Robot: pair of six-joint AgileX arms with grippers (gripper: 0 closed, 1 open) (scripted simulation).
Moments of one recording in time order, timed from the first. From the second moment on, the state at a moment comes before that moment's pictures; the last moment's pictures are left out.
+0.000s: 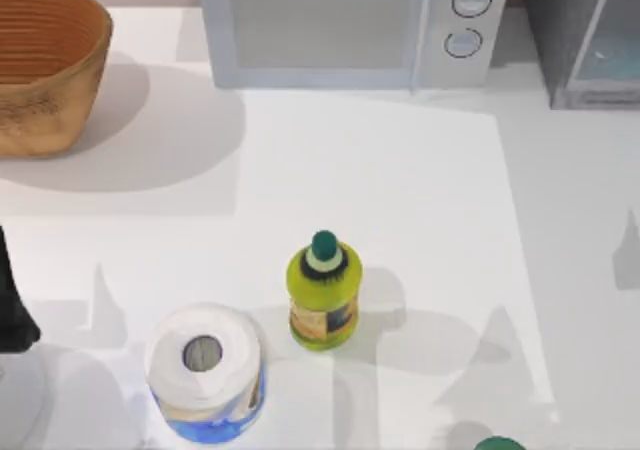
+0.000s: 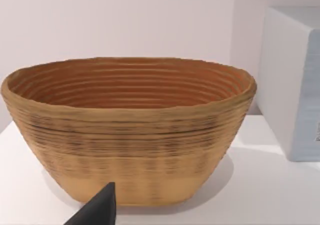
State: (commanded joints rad) left arm 0.00 0.00 0.00 0.00 0.00 0.00; right arm -0.29 1.03 0.09 0.91 -0.30 0.00
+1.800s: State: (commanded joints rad) left arm 0.00 0.00 0.00 0.00 0.00 0.00; right arm -0.33 2.08 0.73 1.37 -0.29 0.02
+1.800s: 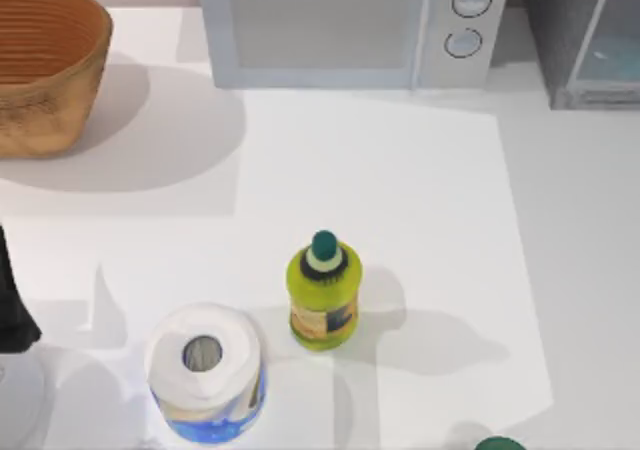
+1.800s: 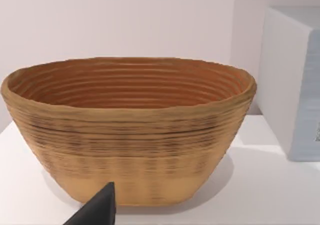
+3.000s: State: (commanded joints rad) left arm 0.00 0.00 0.00 0.00 0.00 0.00; right arm -0.20 2.30 1.20 1.11 -0.16 0.01
